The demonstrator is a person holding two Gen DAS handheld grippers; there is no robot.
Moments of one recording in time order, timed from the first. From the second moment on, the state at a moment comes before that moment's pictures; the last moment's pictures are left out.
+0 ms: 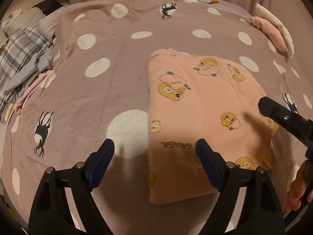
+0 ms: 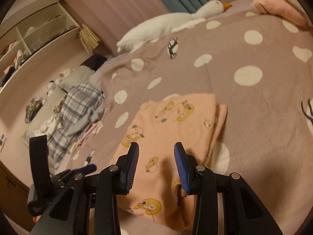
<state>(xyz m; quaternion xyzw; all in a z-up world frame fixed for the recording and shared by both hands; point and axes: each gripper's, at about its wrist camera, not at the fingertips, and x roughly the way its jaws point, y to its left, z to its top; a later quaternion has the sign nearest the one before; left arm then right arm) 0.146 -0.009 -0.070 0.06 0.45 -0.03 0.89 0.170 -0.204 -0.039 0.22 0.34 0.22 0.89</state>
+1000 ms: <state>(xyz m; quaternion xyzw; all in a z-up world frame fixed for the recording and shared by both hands) 0.129 0.010 -0.086 0.05 0.47 -0.01 0.88 0.149 -0.201 -0.060 0.21 0.39 0.21 0.87</state>
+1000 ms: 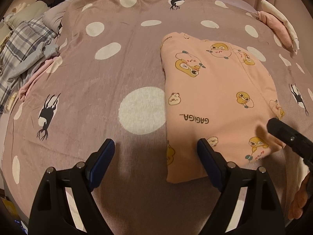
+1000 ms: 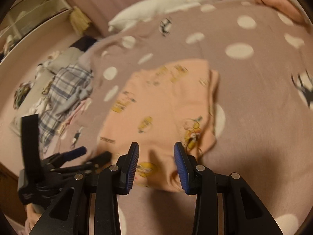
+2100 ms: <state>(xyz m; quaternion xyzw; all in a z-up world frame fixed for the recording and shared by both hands) 0.081 0.030 -0.065 0.03 0.47 -0.02 0.88 0.107 -0.207 -0.036 0.18 0.38 0.18 0.89</state>
